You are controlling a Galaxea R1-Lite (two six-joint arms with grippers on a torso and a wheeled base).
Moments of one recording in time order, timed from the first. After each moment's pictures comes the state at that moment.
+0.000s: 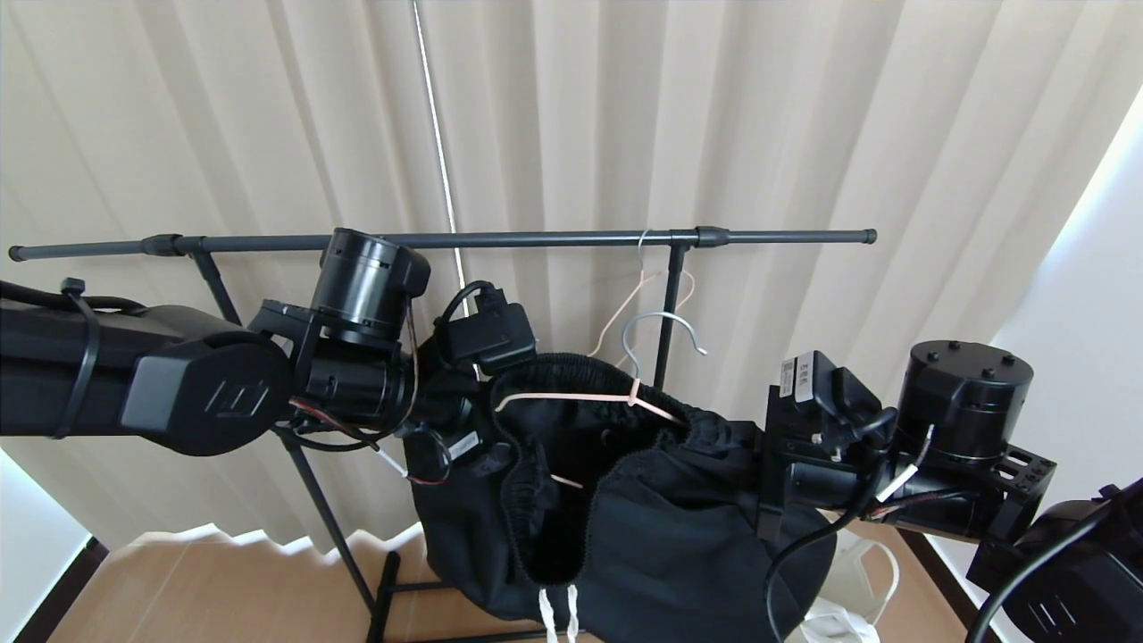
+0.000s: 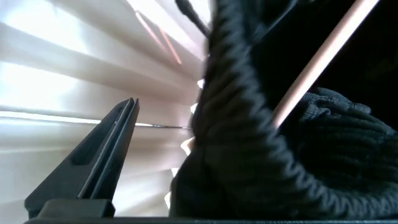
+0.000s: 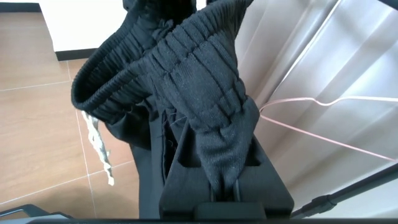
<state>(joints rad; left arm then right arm) -0.48 1.81 -1.14 -0.03 -0.27 0.80 0.49 1.82 -0.54 -1.09 0.64 -0.30</state>
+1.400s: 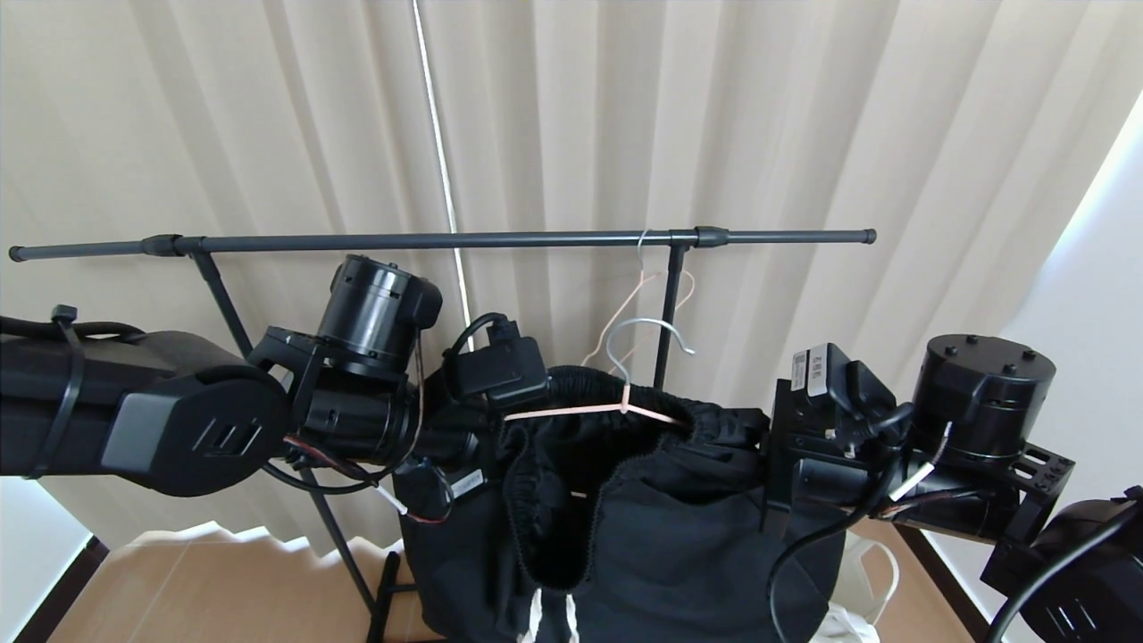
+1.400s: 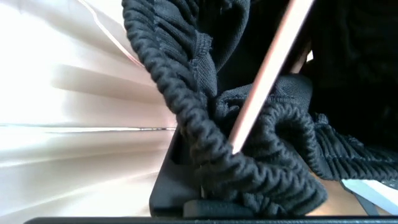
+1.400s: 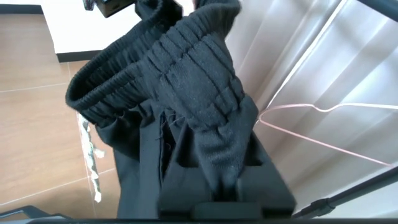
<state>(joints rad) -0.53 1.78 -1.06 -0.03 -0.27 0.80 0.49 1.79 -0.54 -1.08 0.63 -0.30</state>
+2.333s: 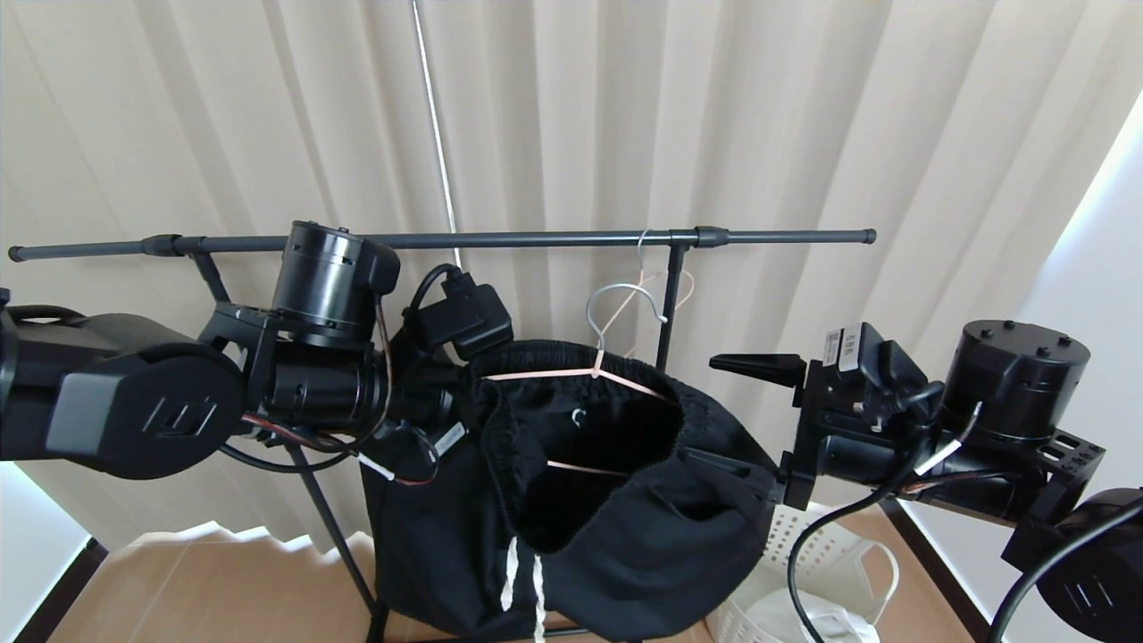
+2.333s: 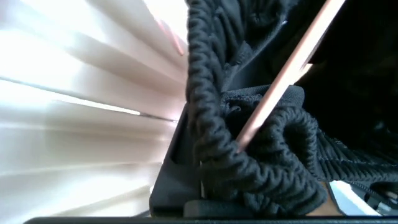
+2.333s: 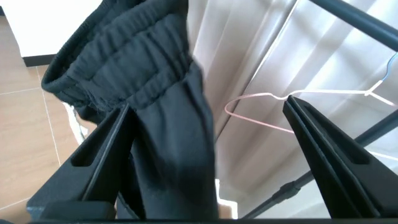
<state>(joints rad) -0.47 1.73 -1.07 -0.08 -0.19 0.66 0.40 1.77 -0.54 -1.08 0.63 -0.32</state>
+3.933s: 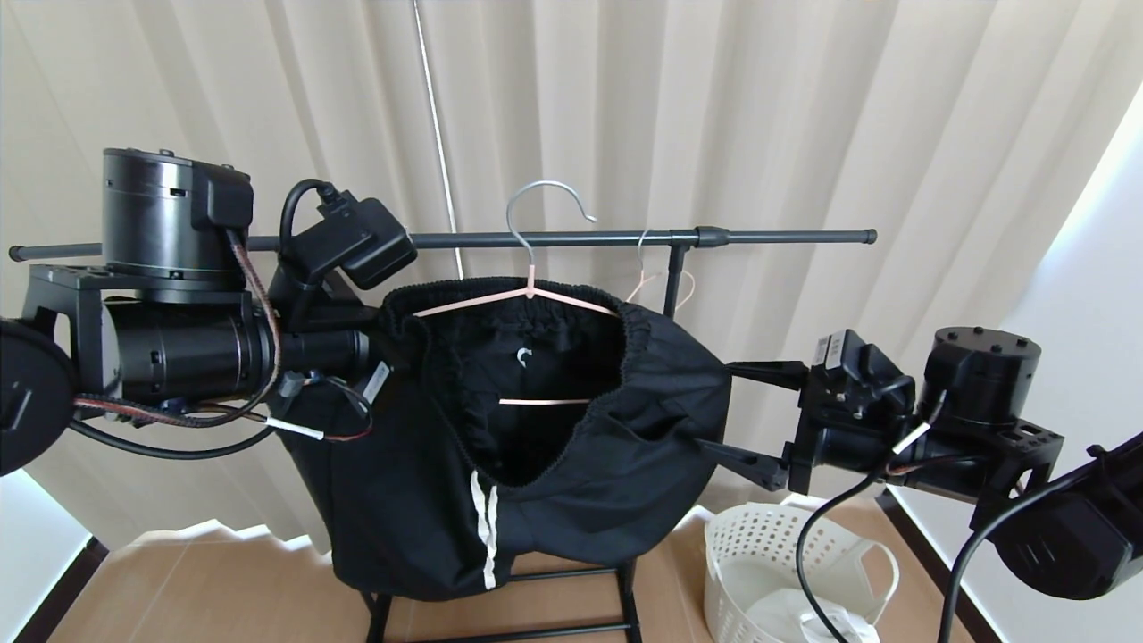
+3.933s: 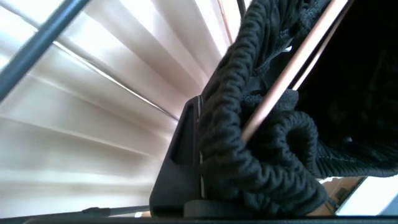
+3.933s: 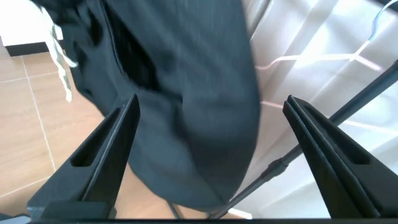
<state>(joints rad) -0.37 1.57 -1.02 -0.13 -0.18 0.55 0.28 1.89 -0.58 -1.08 0.70 -0.34</state>
